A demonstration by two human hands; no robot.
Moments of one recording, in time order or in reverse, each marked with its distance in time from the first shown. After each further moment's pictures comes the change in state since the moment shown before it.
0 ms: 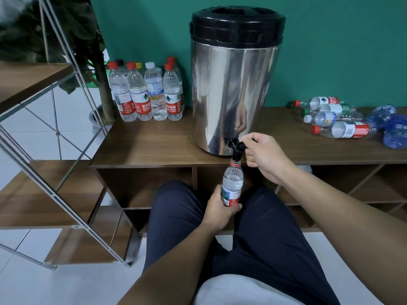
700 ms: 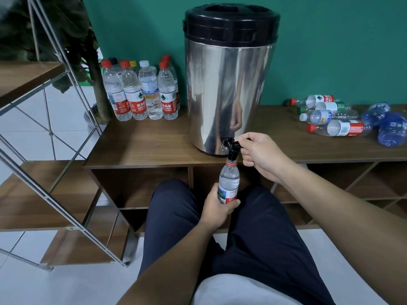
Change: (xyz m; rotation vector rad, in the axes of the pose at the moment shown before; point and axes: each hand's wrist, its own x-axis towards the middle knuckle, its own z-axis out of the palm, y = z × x) left_hand -0.004 0.012 0.004 -0.113 -0.002 0.014; right_hand 0.000 -0.006 -0.003 -0.003 -0.027 0.057
